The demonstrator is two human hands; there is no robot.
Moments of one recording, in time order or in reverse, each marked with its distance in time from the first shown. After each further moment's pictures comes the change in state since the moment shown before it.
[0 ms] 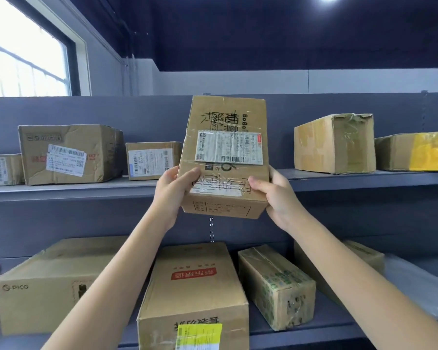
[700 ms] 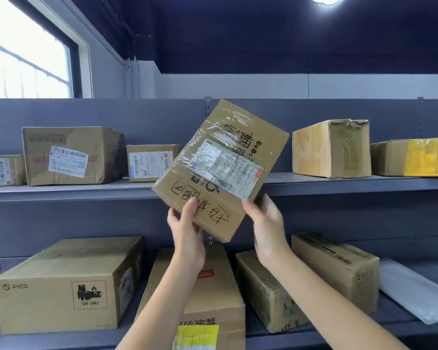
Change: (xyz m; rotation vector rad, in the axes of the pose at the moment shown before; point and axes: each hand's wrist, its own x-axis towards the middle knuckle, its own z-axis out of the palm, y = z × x) left_hand -0.044 -0.064 0.032 -0.483 0.237 -0.084; right_hand -0.038 0.039 0.019 0.070 0.201 -0.061
